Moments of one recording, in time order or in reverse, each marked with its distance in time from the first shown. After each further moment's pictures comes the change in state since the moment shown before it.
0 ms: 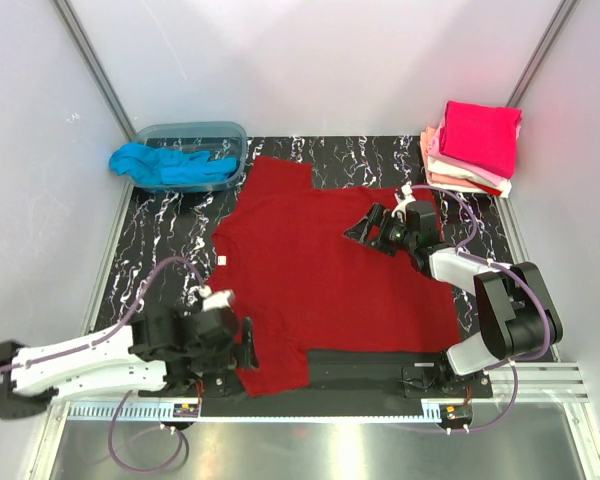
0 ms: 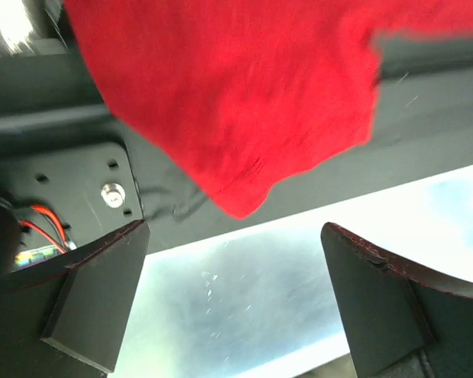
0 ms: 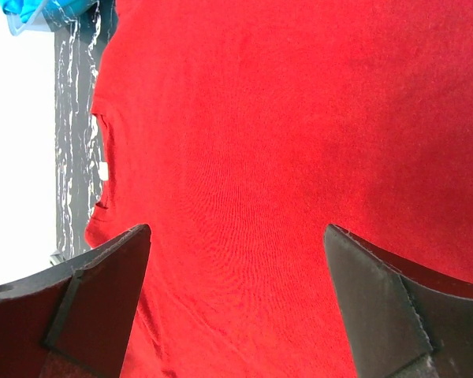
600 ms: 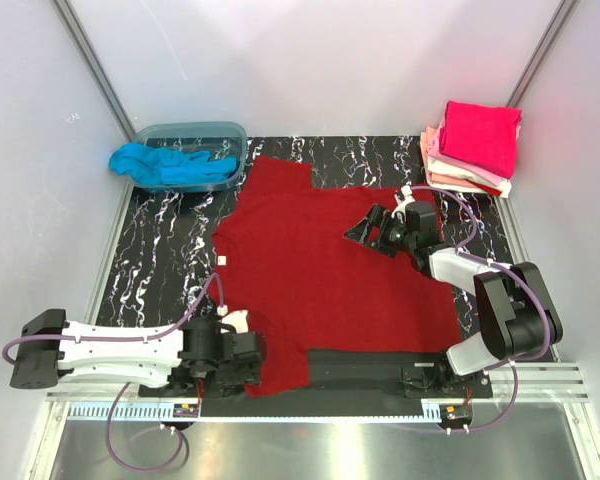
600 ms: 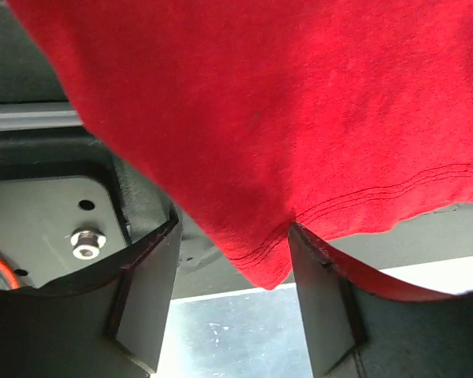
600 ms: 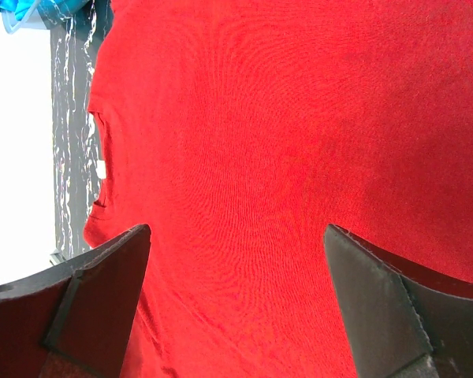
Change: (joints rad) left arm -0.208 0.273 -0.193 0.258 -0.022 -0.231; right arm 0.000 0.000 0.001 -0.017 0.000 0.000
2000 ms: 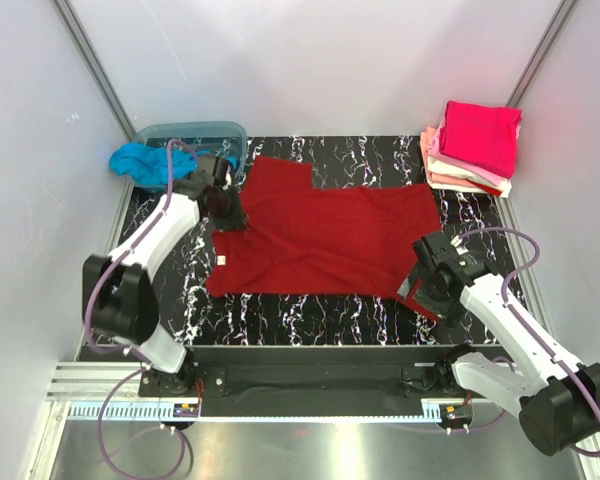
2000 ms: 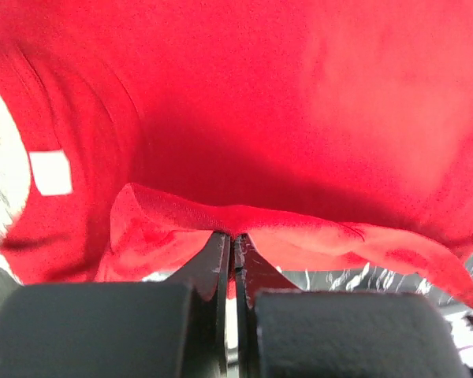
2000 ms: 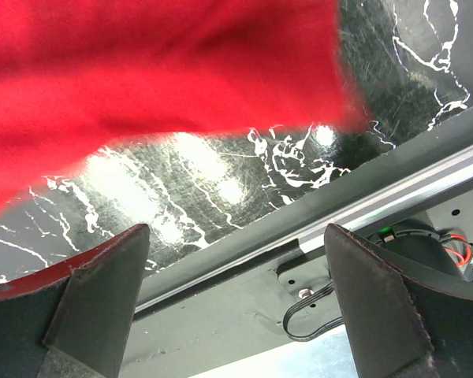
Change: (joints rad) left arm 1.128 0.640 0.821 0.176 0.204 0.888; right arm 0.132 -0.507 0.149 -1.448 0.660 0.283
